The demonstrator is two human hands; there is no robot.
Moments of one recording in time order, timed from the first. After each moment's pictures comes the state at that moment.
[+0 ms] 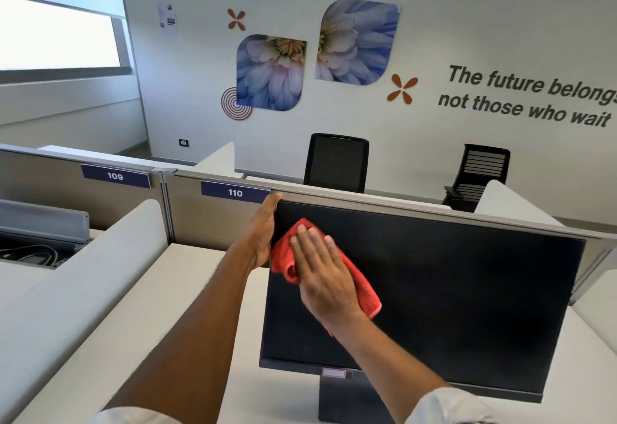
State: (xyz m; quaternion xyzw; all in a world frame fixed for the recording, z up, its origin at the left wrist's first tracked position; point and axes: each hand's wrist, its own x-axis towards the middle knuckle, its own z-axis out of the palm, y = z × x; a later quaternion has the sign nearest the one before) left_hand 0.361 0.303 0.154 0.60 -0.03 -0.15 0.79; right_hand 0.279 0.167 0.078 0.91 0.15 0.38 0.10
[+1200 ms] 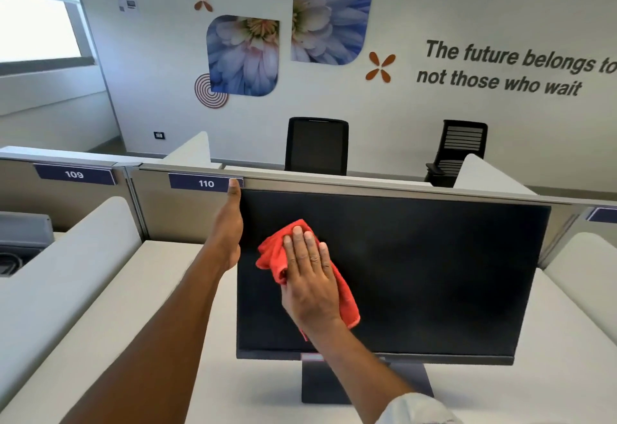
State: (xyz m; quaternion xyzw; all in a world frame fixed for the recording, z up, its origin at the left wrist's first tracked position) left_hand 0.351 0.288 0.147 0.62 0.02 -0.07 0.78; right_hand 0.264 0.153 0.035 0.92 0.05 0.40 0.02
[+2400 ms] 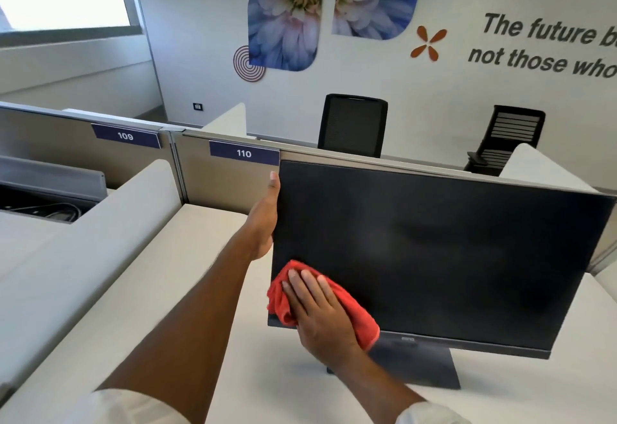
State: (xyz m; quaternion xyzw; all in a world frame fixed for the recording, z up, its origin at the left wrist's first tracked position) left_hand 0.326 0.304 0.121 0.65 -0.04 -0.14 0.74; right_hand 0.220 0.167 -0.056 0.93 0.22 0.27 0.11
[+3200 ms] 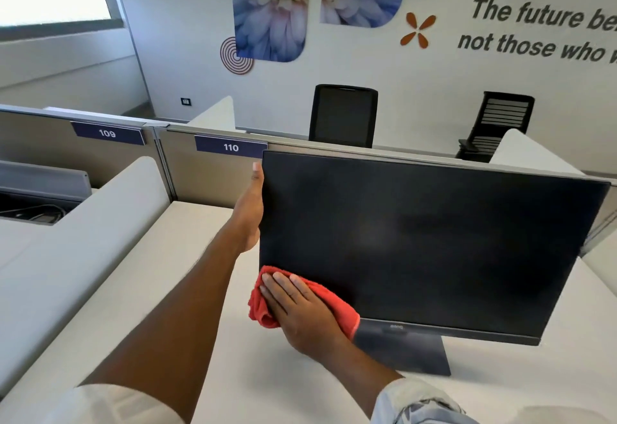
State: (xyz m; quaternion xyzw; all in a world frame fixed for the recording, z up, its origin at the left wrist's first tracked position) left_hand 0.330 0.298 0.122 0.65 -0.03 -0.11 0.75; right_hand 0.217 0.176 -0.048 0.93 0.27 0.19 0.13
